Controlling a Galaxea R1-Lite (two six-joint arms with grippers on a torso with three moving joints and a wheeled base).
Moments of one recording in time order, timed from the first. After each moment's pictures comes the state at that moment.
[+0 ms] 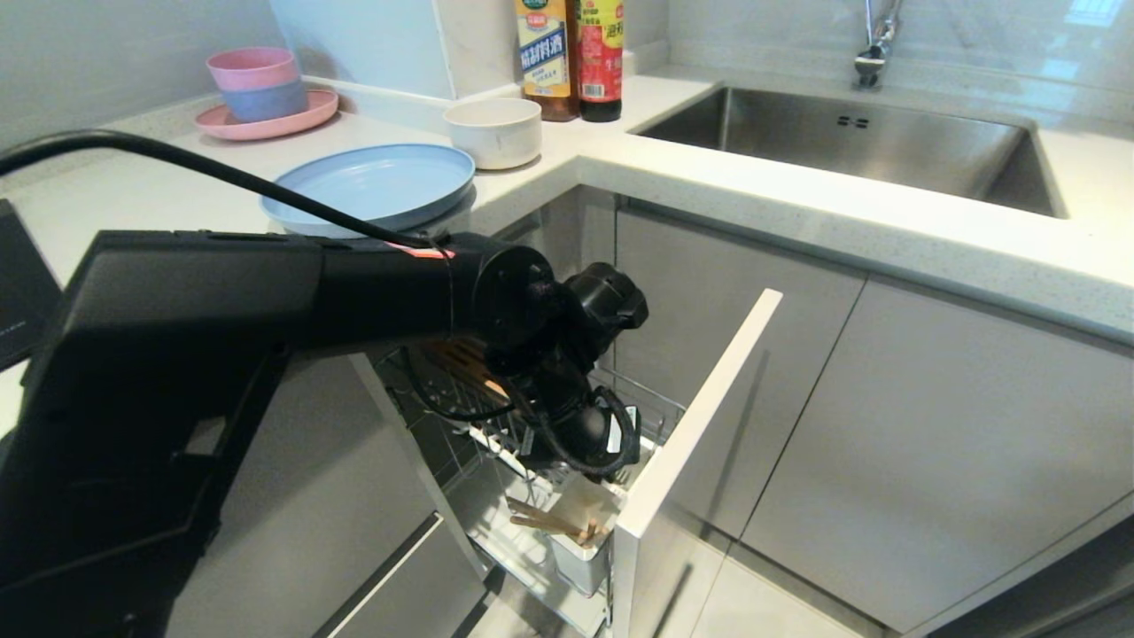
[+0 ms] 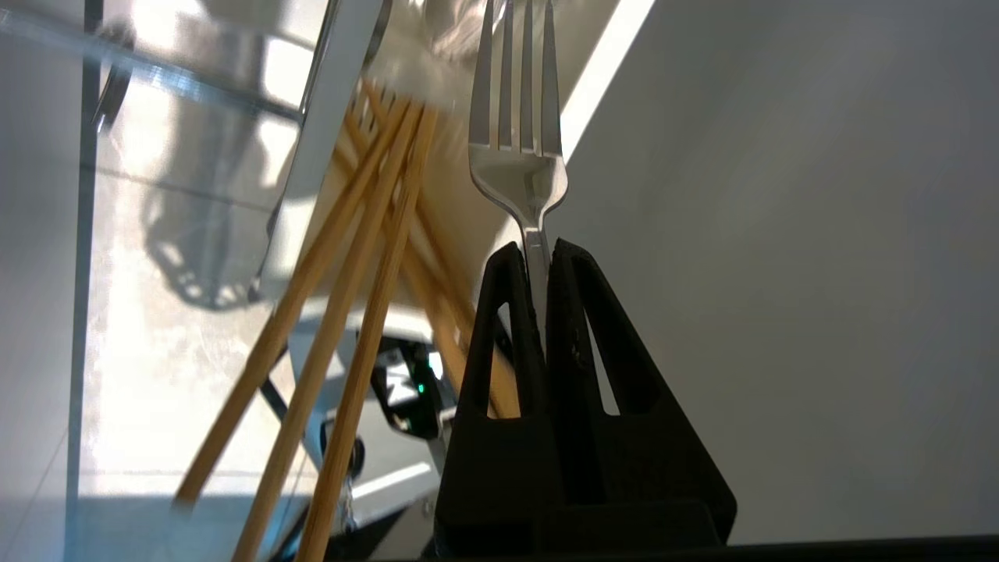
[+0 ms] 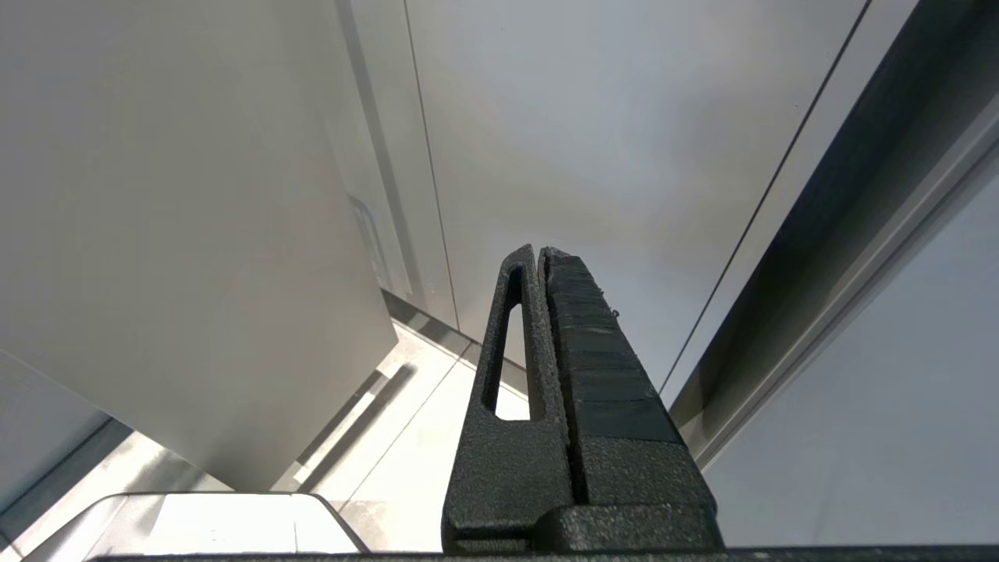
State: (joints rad) left arm -0.76 2.20 -1.92 0.92 -0.02 -0.54; right arm 0.00 0.00 0.00 0.00 0.00 0.01
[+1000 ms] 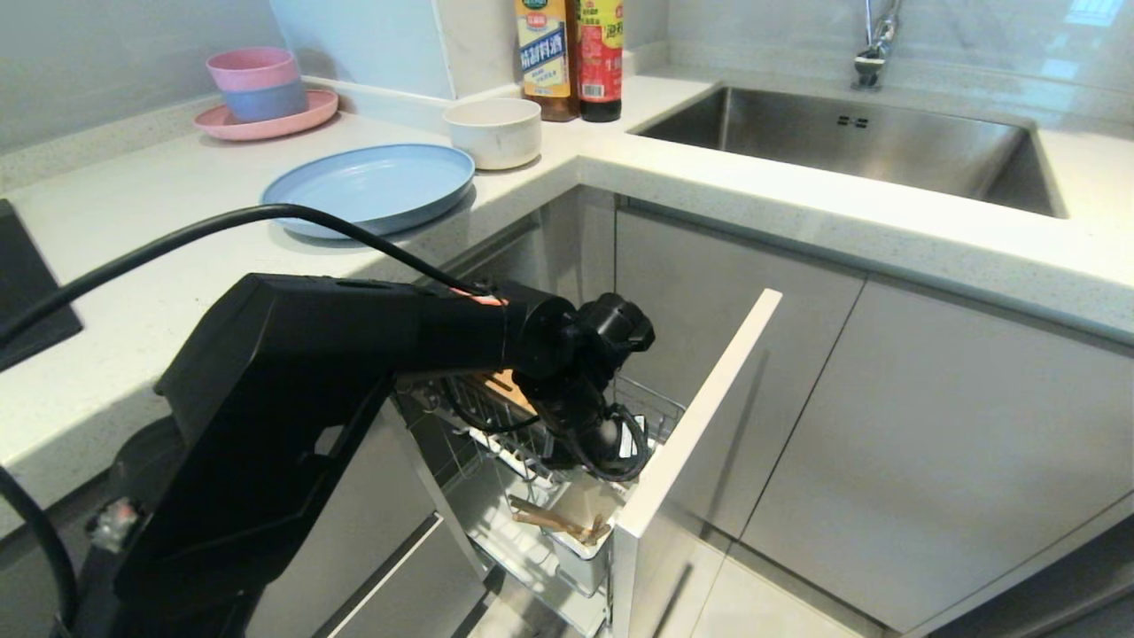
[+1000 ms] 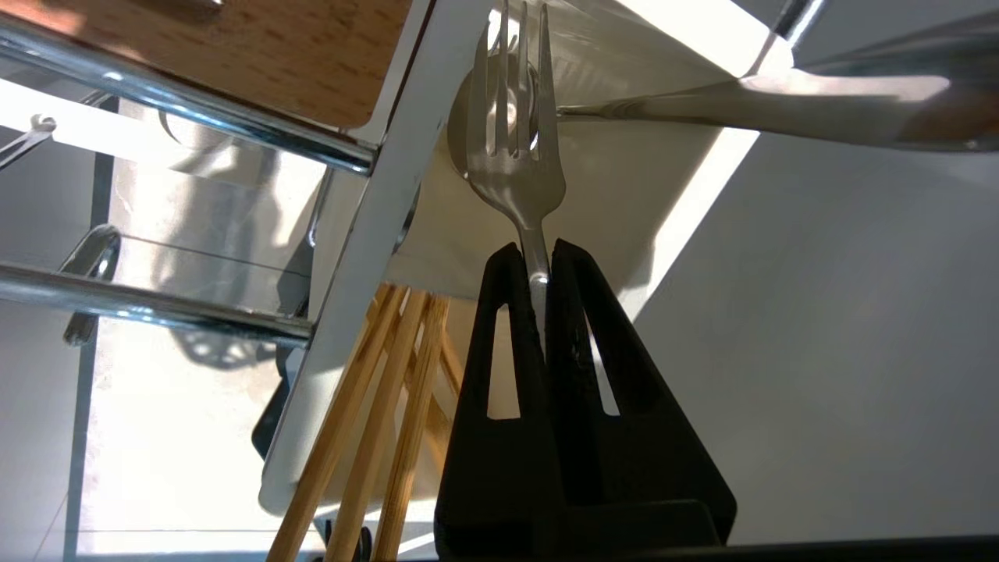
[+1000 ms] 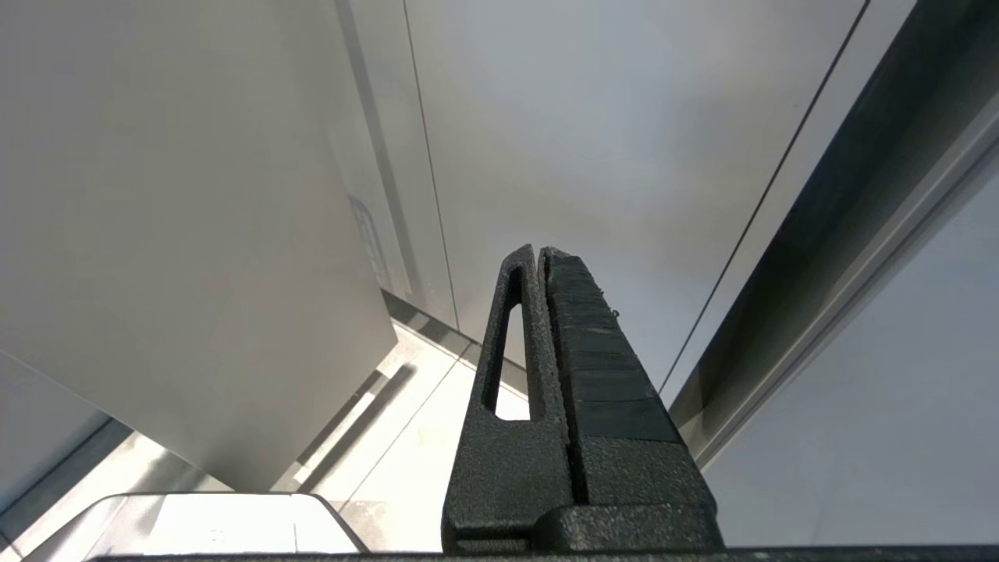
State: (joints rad) left arm -0.73 2.32 -1.94 0.78 0.00 -0.50; right arm 0.00 0.00 0.00 0.00 0.00 0.01
